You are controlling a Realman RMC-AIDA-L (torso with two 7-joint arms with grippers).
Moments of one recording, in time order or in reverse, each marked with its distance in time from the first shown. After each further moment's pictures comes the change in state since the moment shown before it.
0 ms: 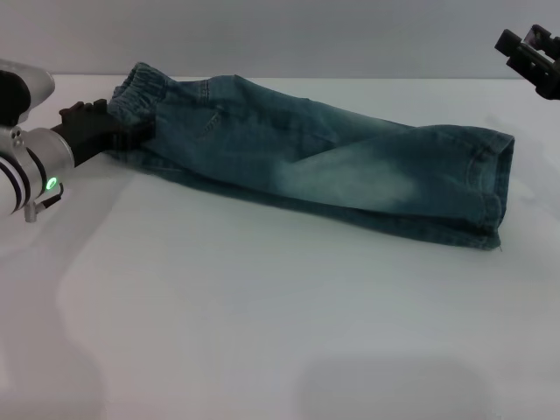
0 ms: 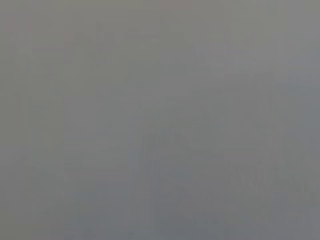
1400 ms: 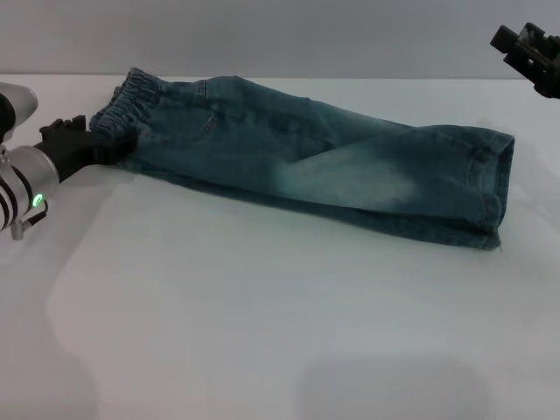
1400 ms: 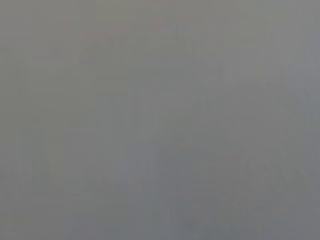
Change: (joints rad) left arm 0.035 0.003 -0.025 -0.025 -0.063 -0.025 0.067; right arm -0.004 0.003 -0.004 -0.002 0.005 -0.051 0.066
